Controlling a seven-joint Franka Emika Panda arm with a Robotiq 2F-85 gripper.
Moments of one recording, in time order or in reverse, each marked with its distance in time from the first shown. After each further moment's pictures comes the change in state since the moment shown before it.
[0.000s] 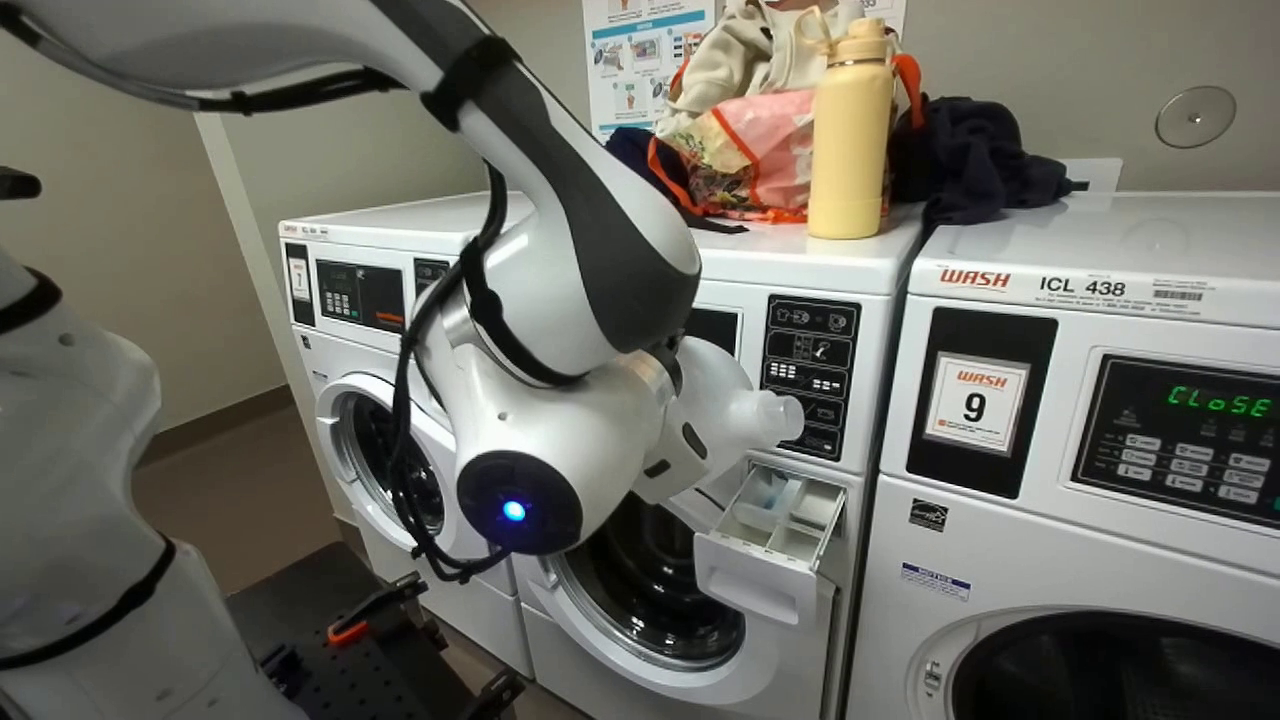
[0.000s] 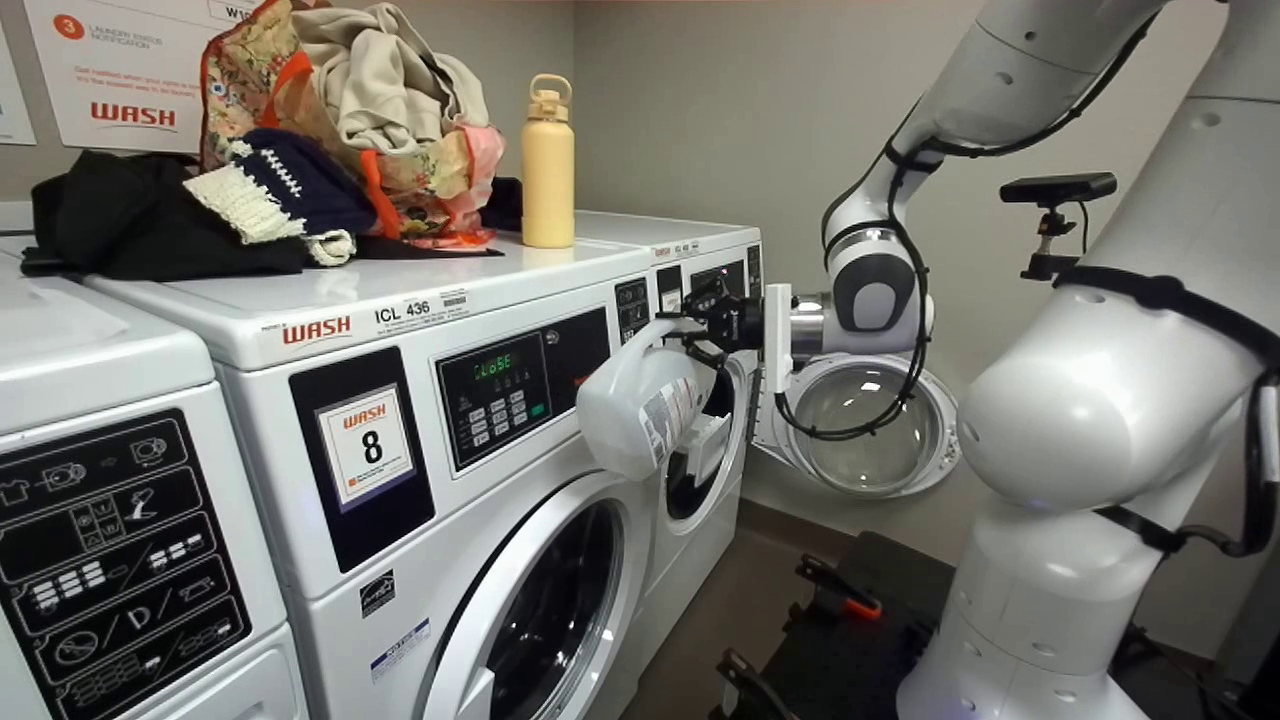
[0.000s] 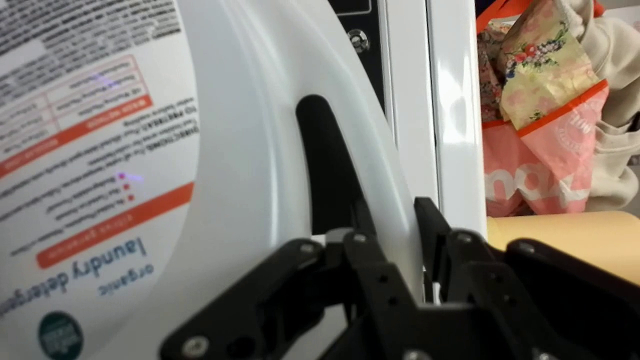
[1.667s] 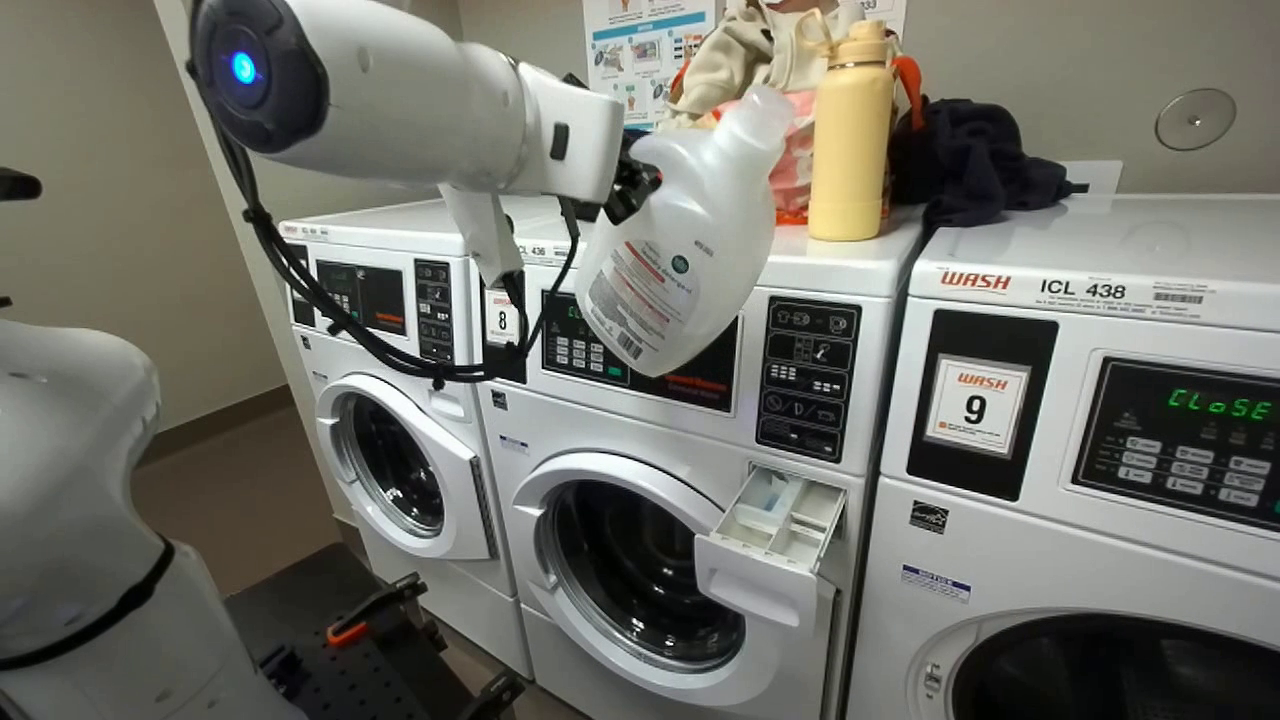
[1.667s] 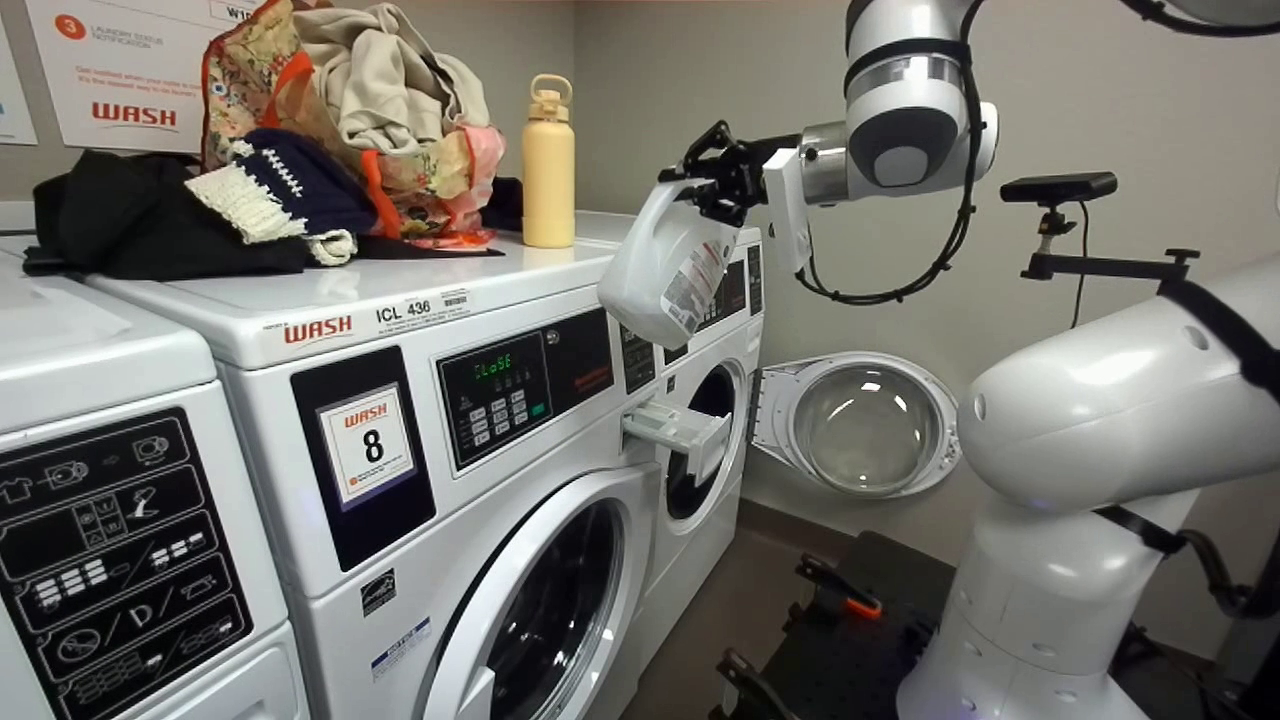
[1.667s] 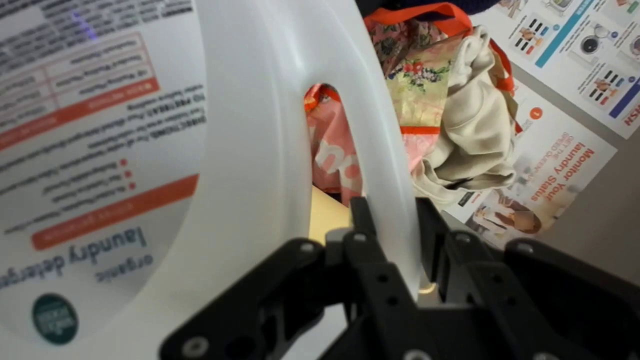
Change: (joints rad) arm -0.002 -0.623 0.339 -0.003 -0.037 0.577 -0.054
